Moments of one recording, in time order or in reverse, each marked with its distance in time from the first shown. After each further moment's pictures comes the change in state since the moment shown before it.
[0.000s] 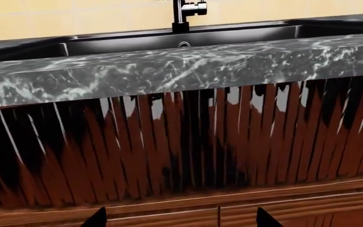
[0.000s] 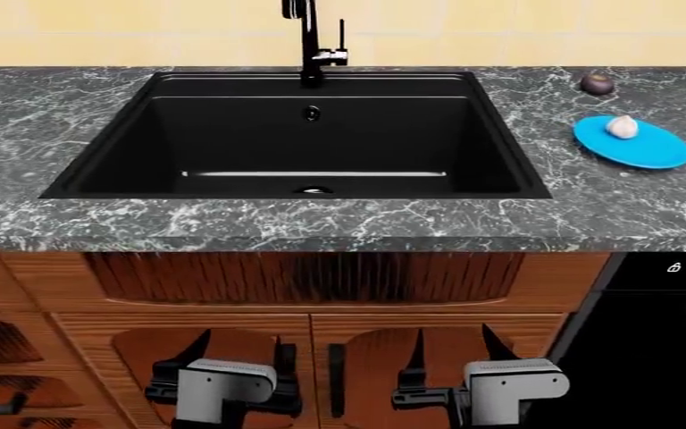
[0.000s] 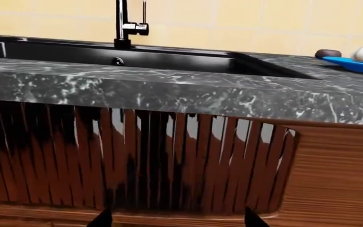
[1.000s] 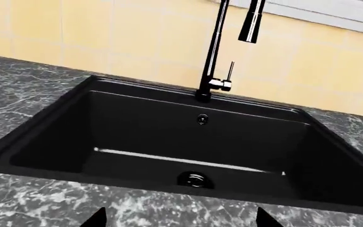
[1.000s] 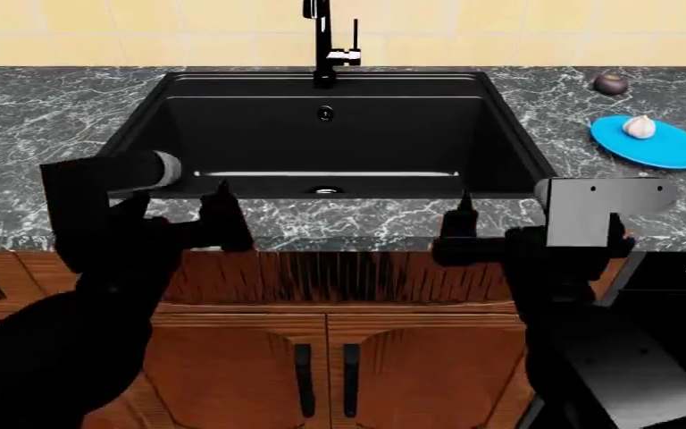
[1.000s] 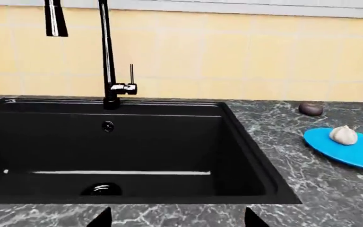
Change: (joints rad) left arm -0.605 -0.182 -0.257 0.589 -0.875 -1.146 -0.485; right arm 0.530 0.123 0.108 -0.635 0.316 1.142 0.127
